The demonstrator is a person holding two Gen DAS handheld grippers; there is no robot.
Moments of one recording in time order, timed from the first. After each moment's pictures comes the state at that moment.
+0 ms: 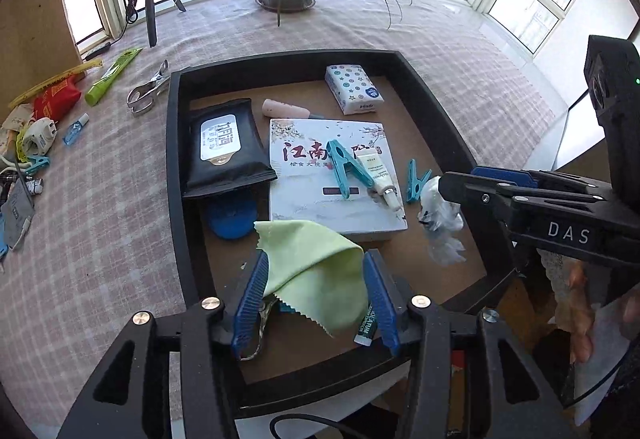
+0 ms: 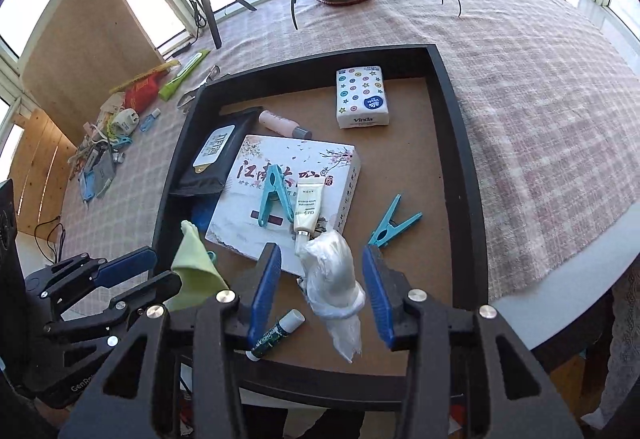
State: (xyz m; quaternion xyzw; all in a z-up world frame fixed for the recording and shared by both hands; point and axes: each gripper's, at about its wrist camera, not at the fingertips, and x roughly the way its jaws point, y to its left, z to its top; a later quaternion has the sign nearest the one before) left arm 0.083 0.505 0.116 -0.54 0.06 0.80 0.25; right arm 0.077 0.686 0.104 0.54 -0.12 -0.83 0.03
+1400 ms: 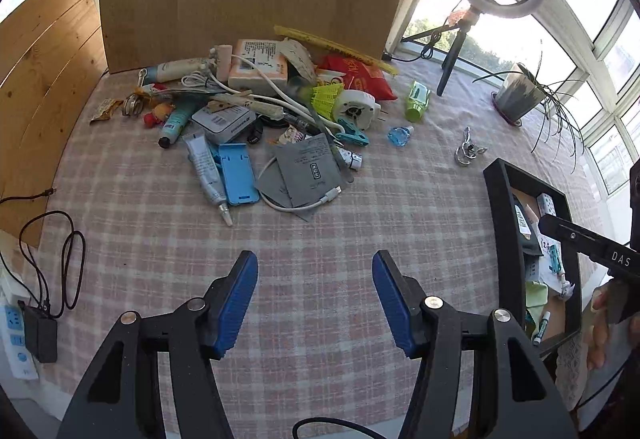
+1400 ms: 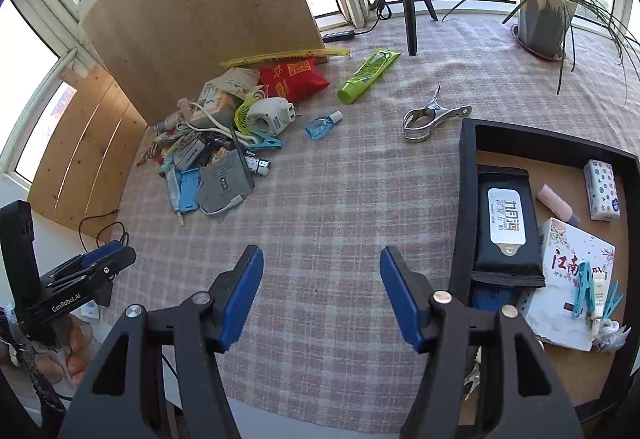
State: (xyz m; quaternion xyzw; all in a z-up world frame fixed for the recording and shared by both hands) left arm 0.000 0.101 0.137 -0.52 -0.08 0.85 0.06; right arm -0.017 0.400 0.144 0.53 -0.10 -0.83 0.14
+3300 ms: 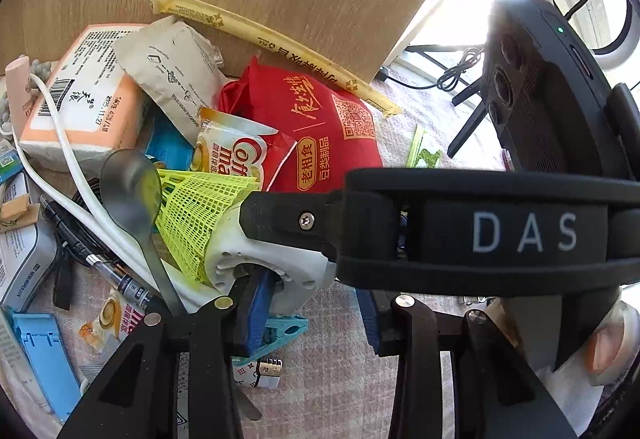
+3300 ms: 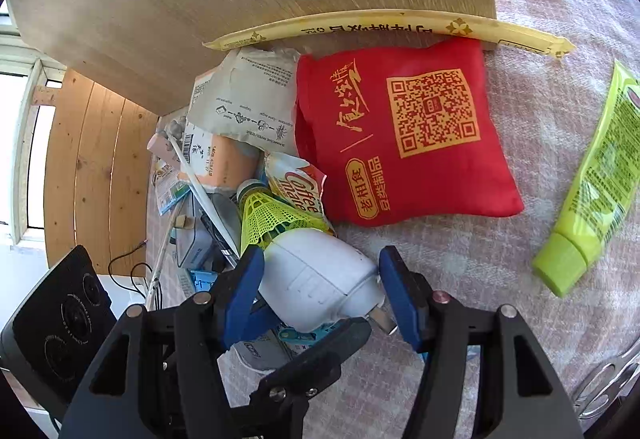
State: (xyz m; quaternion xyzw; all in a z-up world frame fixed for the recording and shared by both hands) left arm -0.216 0.188 0.034 -0.54 -0.19 0.81 0.12; right arm -0.293 0.264 0.012 0.66 -0.13 -0.68 0.30
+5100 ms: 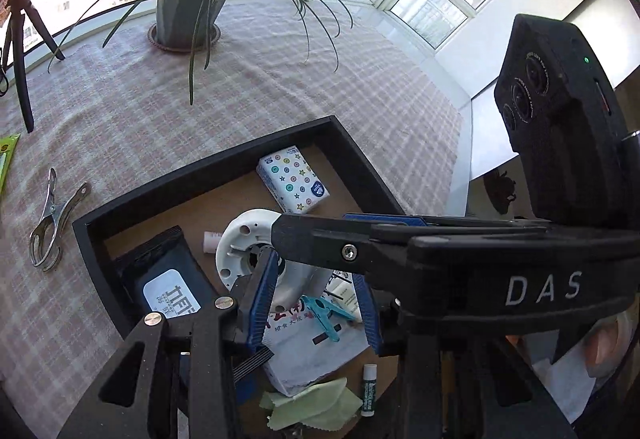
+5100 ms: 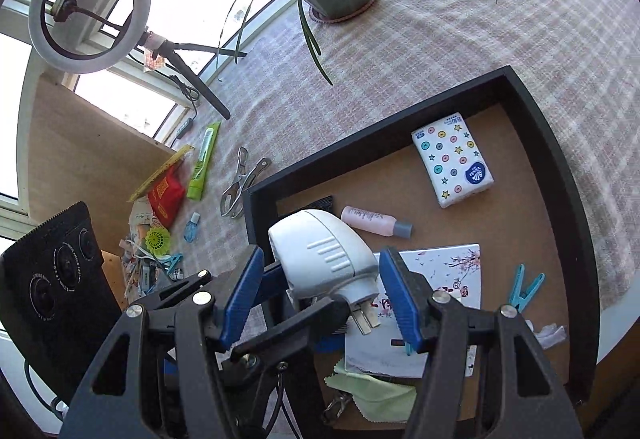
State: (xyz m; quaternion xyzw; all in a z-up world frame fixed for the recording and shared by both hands) left arm -0.069 0.526 0.131 -0.54 0.03 0.71 0.46; right arm -0.054 0.660 0.116 0.55 -0.31 -0.78 0.00
